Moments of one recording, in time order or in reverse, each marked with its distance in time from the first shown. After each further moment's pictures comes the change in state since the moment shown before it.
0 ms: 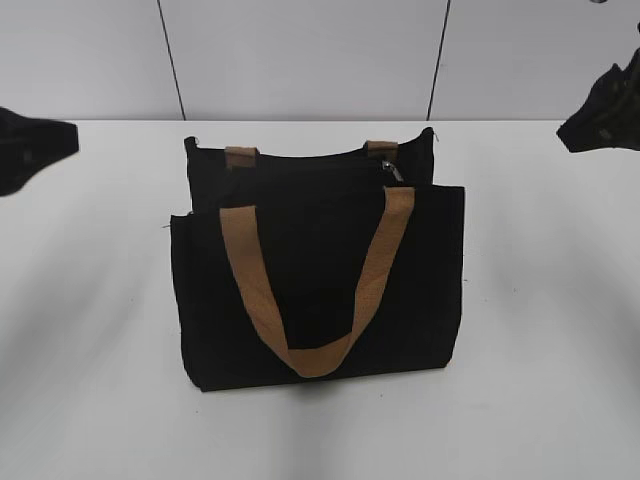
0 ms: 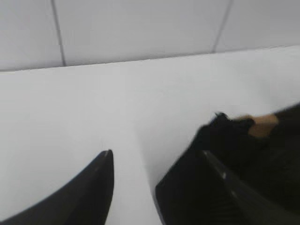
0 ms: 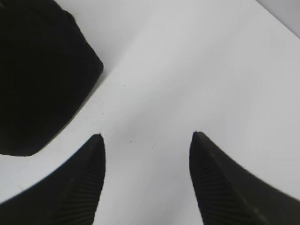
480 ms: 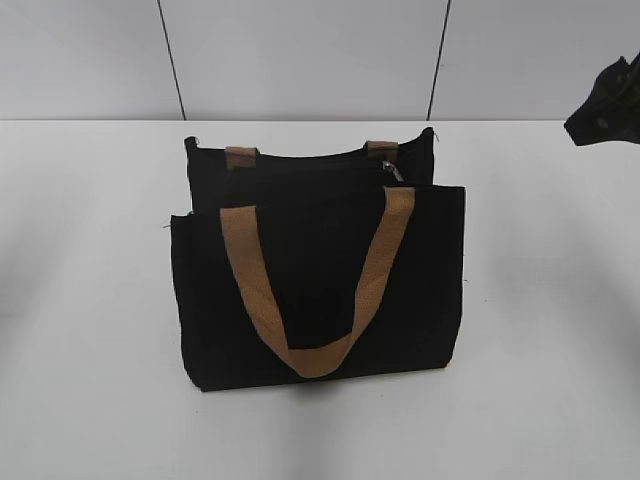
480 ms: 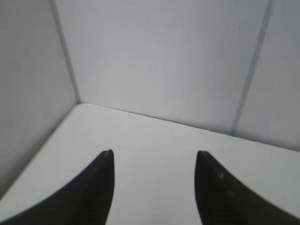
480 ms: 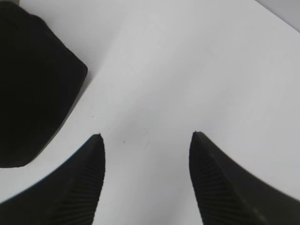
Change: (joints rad) left arm 0.016 0.002 -0.194 -0.048 -0.688 -0.065; right arm 0.000 0.000 0.000 -0.064 -0.021 0.140
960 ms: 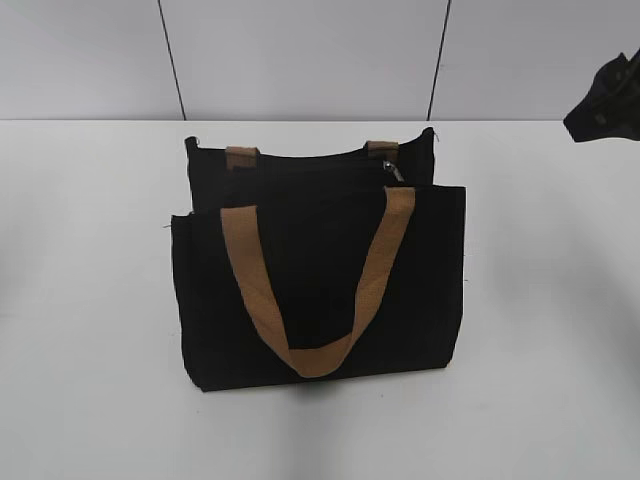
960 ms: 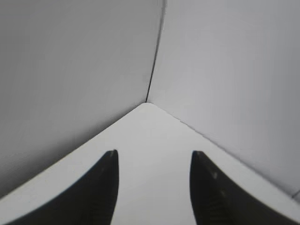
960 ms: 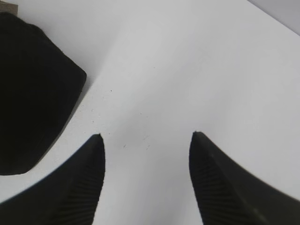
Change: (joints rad) left arm 0.141 0.037 -0.017 -0.009 -0.063 -0.306; right arm 0.000 0.000 0.000 0.000 -0.013 0.019
